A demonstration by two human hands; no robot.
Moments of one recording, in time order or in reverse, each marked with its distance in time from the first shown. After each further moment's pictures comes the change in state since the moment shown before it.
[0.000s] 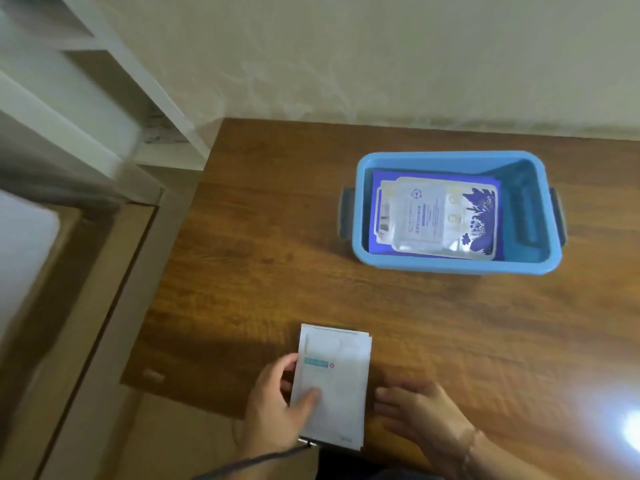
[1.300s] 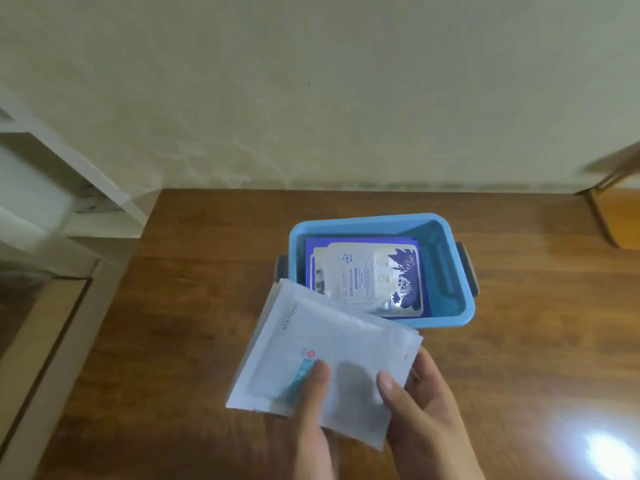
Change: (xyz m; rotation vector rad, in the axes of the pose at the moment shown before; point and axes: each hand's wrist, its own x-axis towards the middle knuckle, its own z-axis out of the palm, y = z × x) left_hand -0.006 0.191 0.021 -1.299 0.101 0.018; right_hand -0.068 -0.086 -0.023 0.572 -0.189 -0.858
